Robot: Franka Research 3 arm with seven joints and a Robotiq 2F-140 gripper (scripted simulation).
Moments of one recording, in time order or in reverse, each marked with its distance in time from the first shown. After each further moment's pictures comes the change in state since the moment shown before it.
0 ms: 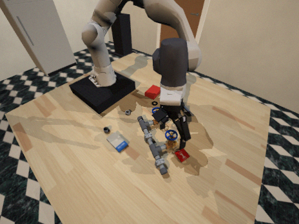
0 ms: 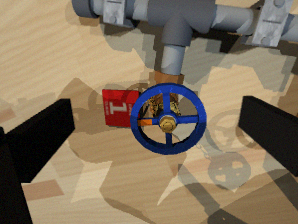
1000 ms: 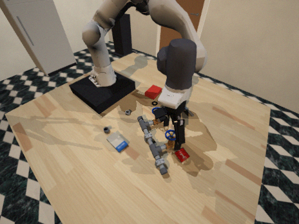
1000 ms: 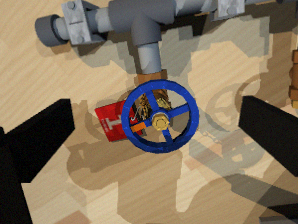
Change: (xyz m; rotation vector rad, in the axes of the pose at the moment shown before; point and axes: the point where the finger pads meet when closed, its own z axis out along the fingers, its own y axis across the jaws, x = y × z) arm -0.003 0.007 0.002 -0.084 0.034 0.301
